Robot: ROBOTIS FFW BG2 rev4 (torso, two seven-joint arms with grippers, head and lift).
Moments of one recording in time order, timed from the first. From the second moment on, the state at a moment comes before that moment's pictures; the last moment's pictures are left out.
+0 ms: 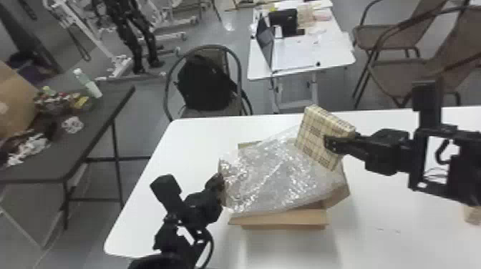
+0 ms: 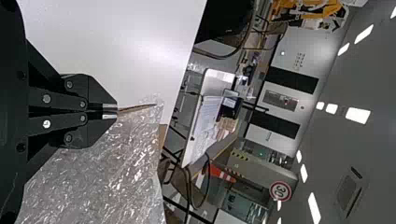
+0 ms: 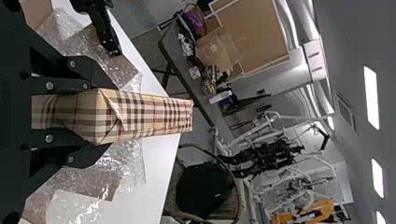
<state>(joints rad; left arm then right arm) 0.27 0.00 0.25 -1.75 0.31 0.21 -0.25 -0.22 -0.17 0.27 -1.76 -0.39 0.76 0.67</state>
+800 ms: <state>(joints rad) 0.26 0.00 0.23 -1.74 0.31 0.20 -0.25 -0.39 -0.09 0.45 -1.29 -0.38 0.54 0.92</state>
